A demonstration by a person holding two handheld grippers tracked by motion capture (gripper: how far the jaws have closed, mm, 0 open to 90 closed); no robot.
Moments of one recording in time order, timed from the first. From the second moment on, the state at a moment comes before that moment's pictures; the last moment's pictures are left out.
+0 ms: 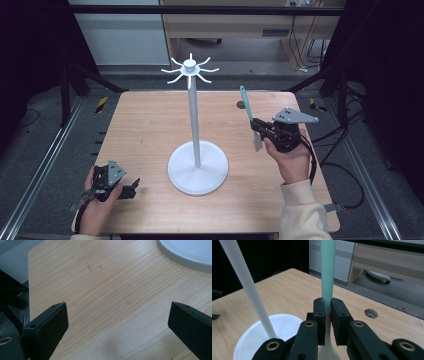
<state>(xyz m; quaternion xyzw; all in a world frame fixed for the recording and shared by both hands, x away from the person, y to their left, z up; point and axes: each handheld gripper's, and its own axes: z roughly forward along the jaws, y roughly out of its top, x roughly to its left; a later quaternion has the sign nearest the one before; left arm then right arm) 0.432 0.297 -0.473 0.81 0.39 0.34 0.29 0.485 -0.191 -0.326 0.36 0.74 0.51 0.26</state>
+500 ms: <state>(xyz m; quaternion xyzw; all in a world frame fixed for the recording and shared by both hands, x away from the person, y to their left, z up) 0.431 0.298 -0.473 0.81 0.39 0.34 0.29 0.468 -0.183 -0.308 0.34 0.71 0.56 0.27</state>
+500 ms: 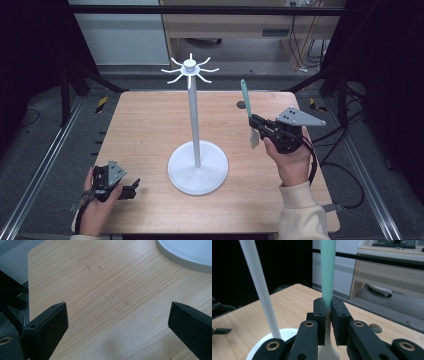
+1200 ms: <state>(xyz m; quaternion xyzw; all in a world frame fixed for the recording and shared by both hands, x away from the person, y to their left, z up) 0.432 0.295 -0.474 0.81 0.38 0.33 0.28 0.450 -0.170 -0.287 0.30 0.71 0.58 0.27</state>
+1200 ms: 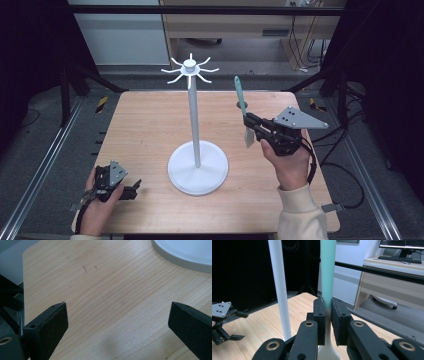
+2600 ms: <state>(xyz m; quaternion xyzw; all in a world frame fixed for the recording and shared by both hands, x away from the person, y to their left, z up) 0.432 0.294 -0.475 0.82 0.38 0.33 0.28 0.424 -0.138 -0.265 0.24 0.72 0.60 0.25</state>
